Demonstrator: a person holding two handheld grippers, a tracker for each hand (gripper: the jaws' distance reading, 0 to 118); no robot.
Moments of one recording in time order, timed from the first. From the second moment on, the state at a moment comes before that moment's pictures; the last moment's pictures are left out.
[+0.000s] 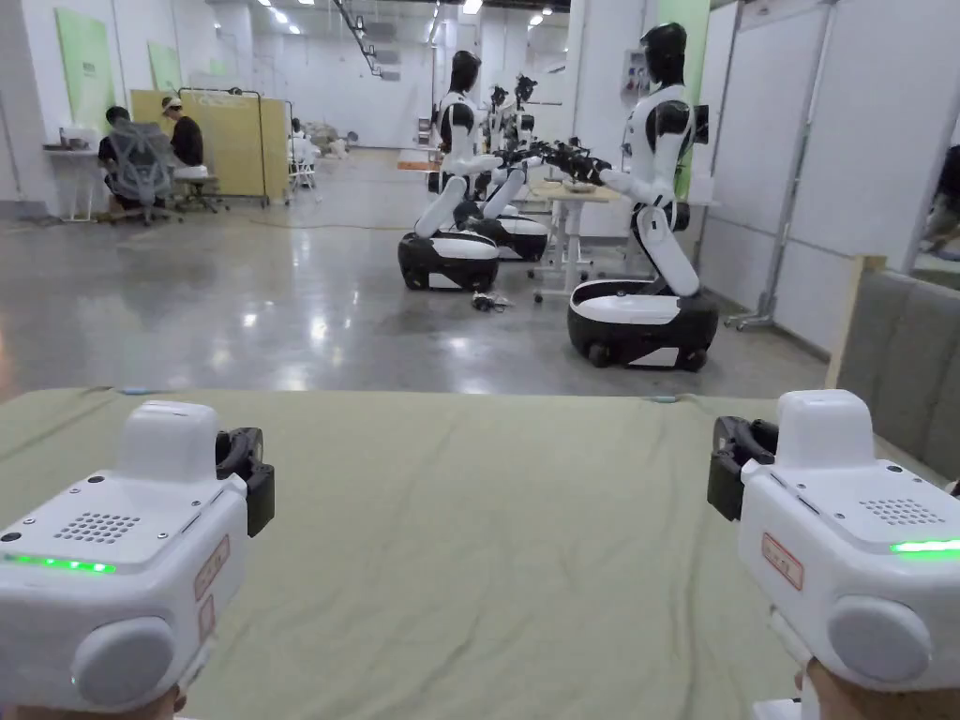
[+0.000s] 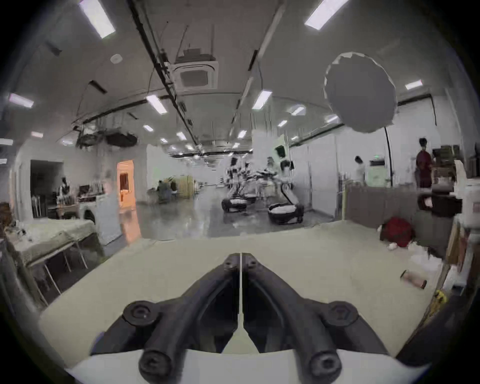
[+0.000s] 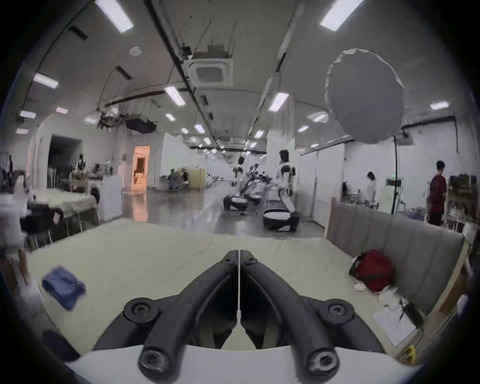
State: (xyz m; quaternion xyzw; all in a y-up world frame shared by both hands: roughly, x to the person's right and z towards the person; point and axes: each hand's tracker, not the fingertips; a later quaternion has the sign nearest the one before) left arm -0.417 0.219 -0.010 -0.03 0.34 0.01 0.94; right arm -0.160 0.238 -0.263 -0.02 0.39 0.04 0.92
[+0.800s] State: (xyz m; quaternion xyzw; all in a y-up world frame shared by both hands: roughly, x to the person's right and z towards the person) left arm -0.377 0.221 -0.041 -0.06 0.32 0.01 0.94; right arm -0.189 0.219 -0.245 -0.02 0.43 0.08 0.90
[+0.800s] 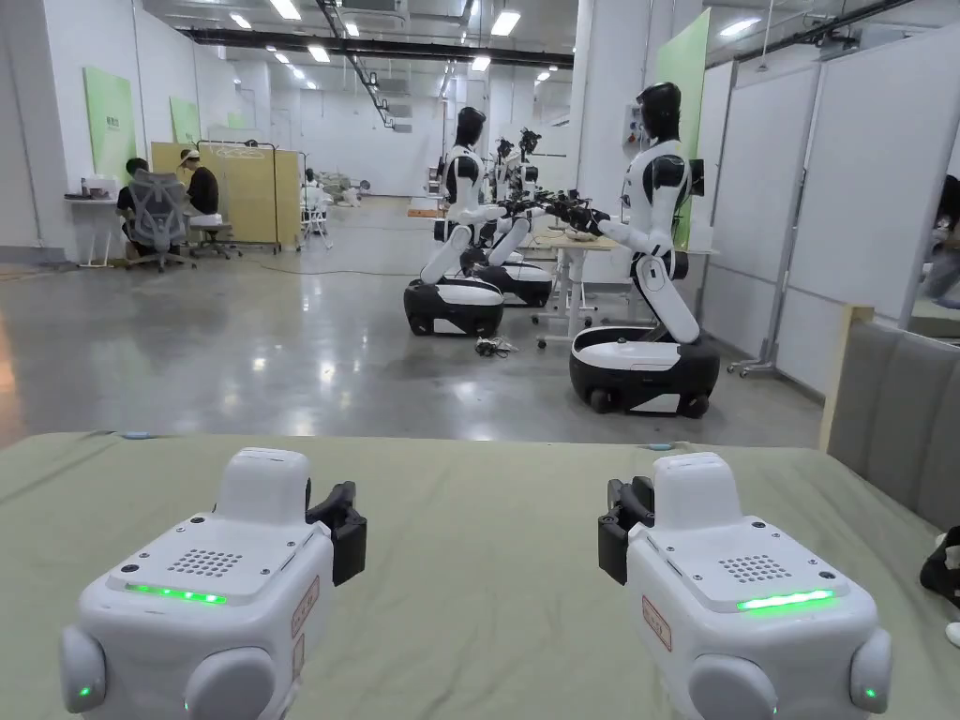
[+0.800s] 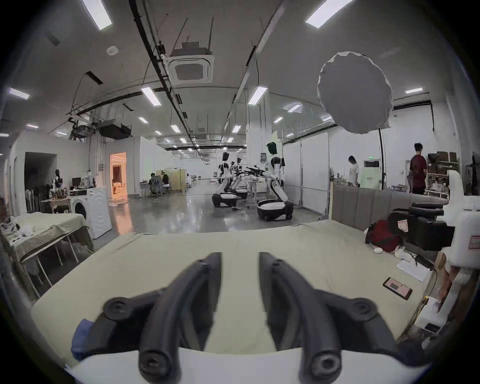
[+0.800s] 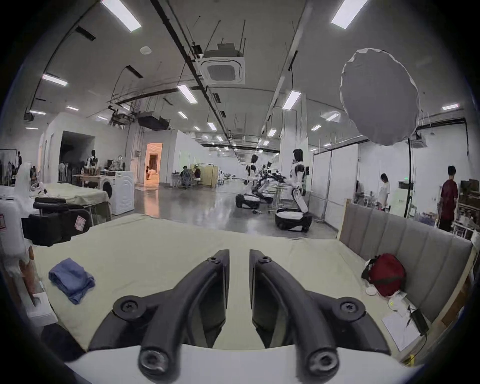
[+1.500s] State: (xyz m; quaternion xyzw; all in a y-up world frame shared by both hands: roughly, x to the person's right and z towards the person) left arm -0.371 0.225 -0.033 -0.04 0.30 0.03 0.95; right arm -0.211 0.216 -0.249 -0.10 0.40 0.04 0.91
